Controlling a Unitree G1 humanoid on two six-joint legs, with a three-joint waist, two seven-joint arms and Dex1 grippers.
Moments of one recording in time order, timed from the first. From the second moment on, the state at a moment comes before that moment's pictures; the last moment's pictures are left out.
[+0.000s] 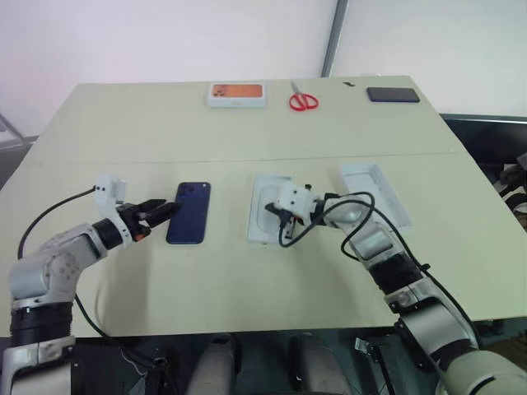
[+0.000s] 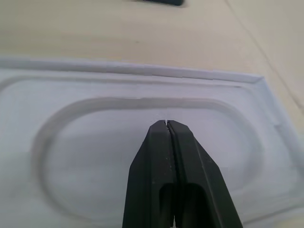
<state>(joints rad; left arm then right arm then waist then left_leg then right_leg) -0.33 0.67 0.35 0.13 -0.69 0.84 -0.72 -0.72 -0.34 0.31 0.34 -0.10 0.14 0.82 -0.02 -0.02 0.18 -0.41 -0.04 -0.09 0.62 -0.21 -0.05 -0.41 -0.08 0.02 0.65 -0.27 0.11</state>
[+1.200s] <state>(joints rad) -0.57 0.61 0.24 0.49 -0.60 1.02 -0.90 -0.94 -0.03 0.53 0.58 -0.23 0.39 0.82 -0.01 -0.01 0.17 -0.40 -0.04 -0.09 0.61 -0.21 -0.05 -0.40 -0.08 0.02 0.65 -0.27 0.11</state>
